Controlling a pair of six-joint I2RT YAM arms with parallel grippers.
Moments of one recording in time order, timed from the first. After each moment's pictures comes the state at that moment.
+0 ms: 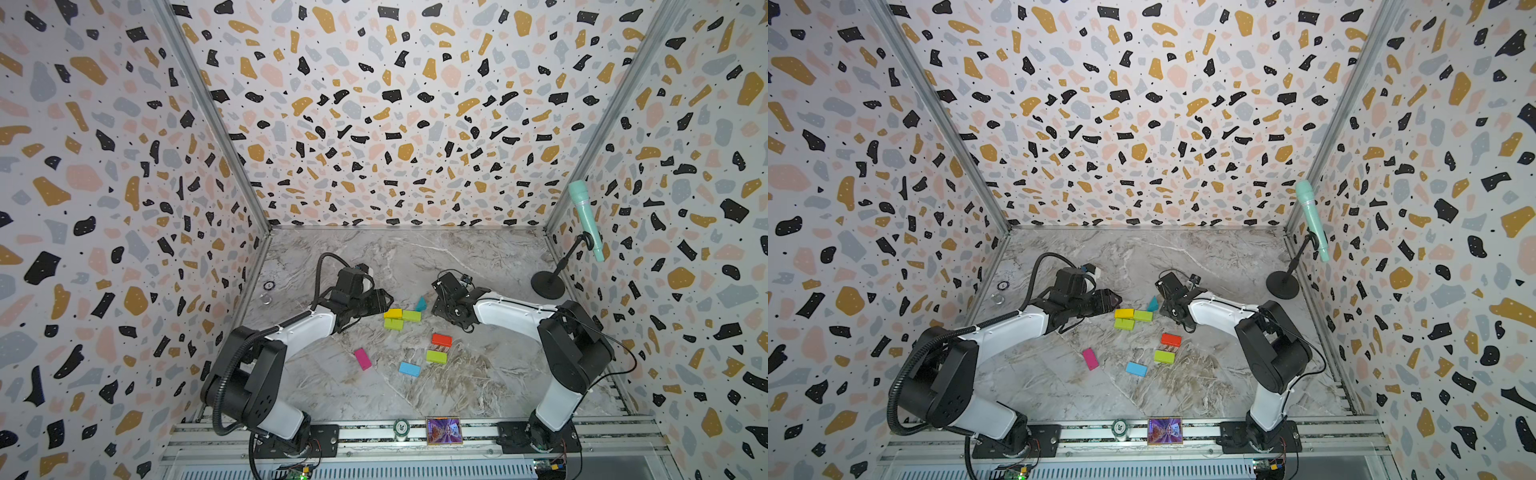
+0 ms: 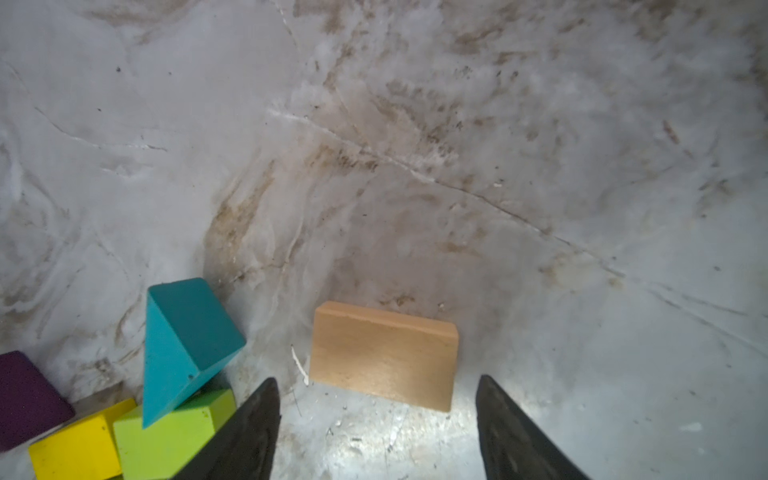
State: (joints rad) left arm -0.41 1.52 0.82 -0.04 0.34 -0.56; right arm 0.67 1.77 1.09 -0.46 0.26 1.00
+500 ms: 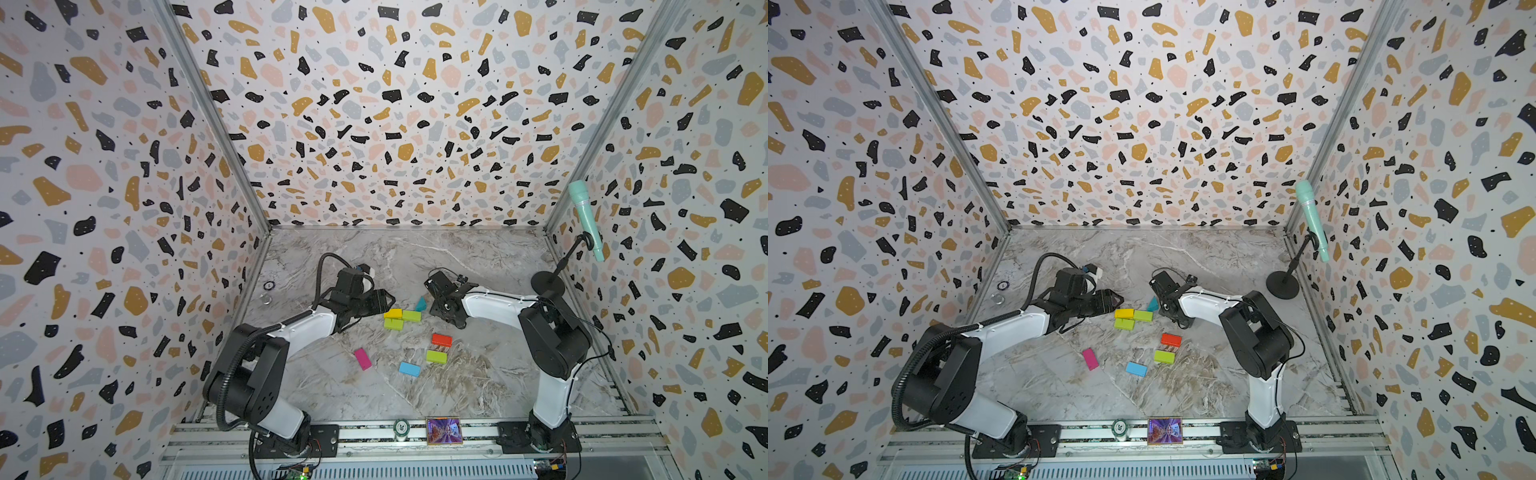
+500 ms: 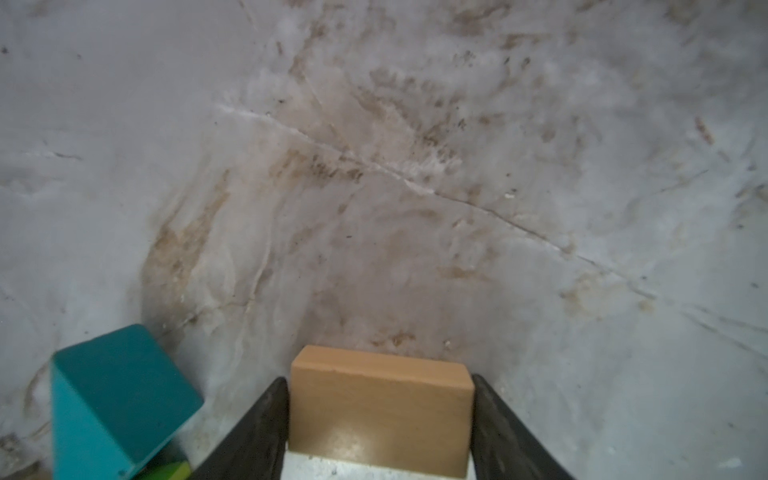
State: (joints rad) left arm -0.40 1.54 0.81 0.00 0.39 -0.55; right arm 0.67 1.89 1.19 -0.54 0.30 1.03
